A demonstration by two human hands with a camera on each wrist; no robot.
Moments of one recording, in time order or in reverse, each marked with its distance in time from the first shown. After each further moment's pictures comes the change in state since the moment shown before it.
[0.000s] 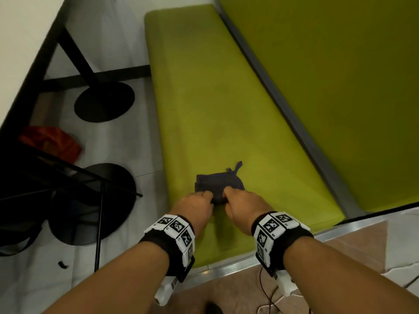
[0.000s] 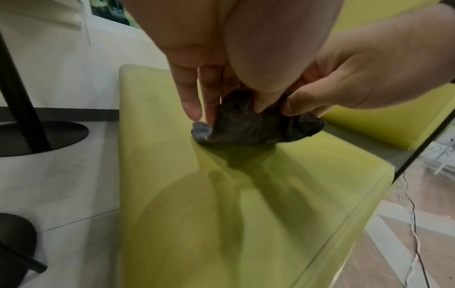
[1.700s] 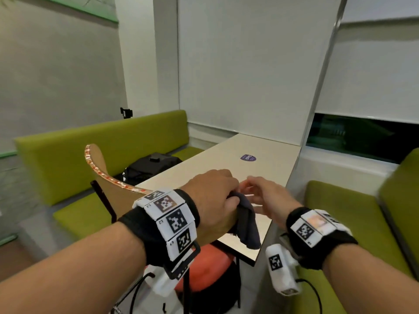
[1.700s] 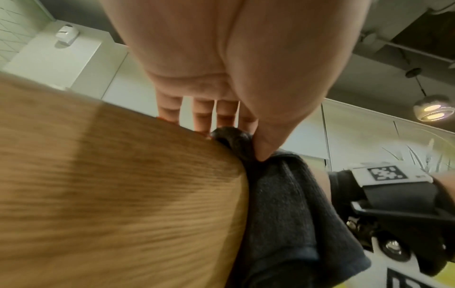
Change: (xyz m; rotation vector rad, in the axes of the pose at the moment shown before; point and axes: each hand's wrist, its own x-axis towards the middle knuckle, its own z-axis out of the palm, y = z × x) left_hand -0.439 -0.077 -0.357 -0.010 0.623 -0.434; right_hand -0.148 -0.419 -0.259 0.941 -0.203 -0.680
